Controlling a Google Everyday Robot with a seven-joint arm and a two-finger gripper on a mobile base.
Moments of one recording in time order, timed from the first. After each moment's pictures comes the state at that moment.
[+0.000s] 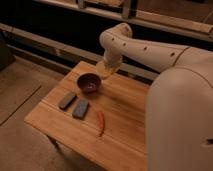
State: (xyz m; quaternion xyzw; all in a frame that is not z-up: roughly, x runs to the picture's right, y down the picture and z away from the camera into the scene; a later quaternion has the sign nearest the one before) arm 0.035 -0.095 0.792 -0.16 0.12 0.71 0.67
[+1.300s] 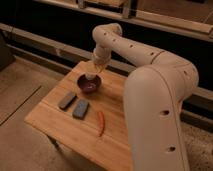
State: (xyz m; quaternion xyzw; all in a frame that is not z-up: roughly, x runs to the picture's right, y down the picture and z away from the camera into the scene) arm -0.043 -0.101 0.835 -0.28 0.07 0.62 0.73
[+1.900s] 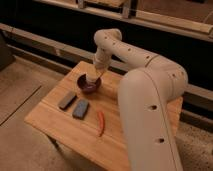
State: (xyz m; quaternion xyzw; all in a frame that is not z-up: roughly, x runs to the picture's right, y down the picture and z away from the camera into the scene) arm -0.040 -0.073 0.865 -0.31 0.10 0.60 0.73
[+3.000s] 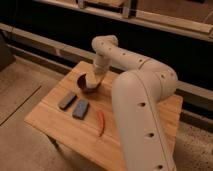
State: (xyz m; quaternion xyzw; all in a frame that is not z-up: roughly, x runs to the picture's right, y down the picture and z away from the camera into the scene) arm -0.041 -0.049 0.882 -0.33 0.14 0.59 0.72
